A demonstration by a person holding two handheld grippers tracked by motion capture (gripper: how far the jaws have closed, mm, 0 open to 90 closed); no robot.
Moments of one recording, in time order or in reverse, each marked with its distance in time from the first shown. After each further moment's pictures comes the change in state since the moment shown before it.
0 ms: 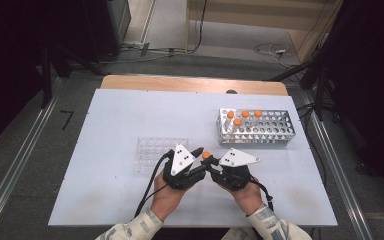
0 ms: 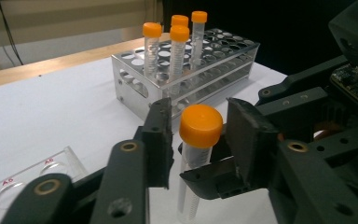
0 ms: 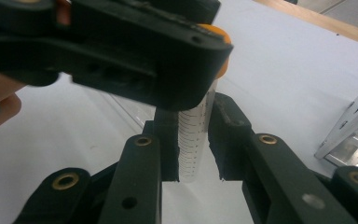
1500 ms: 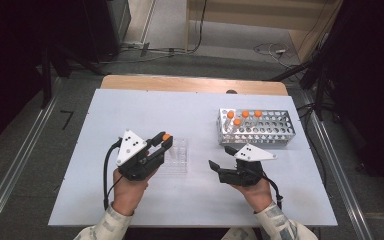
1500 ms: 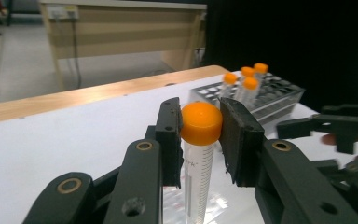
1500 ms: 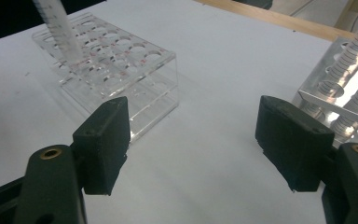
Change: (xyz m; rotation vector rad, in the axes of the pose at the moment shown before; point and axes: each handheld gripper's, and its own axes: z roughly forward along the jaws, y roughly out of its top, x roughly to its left) left arm 0.062 0.029 -0.086 -0.095 0.164 -0.089; right arm -0.025 -0.005 -0.018 -0.043 -0.058 0.102
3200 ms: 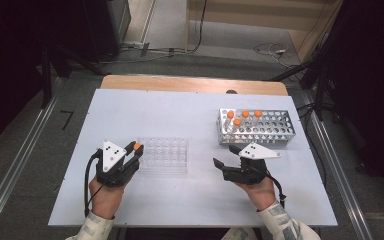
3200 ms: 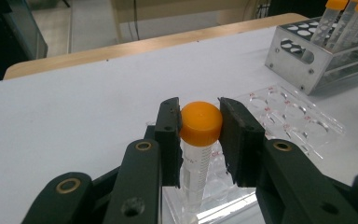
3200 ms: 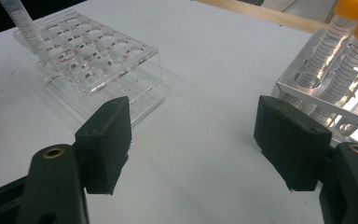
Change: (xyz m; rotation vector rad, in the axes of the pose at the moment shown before) left arm 0.037 -0.044 -0.013 0.148 0.217 0.051; right arm -0.009 -0.002 -0.003 0.009 -0.023 0.012
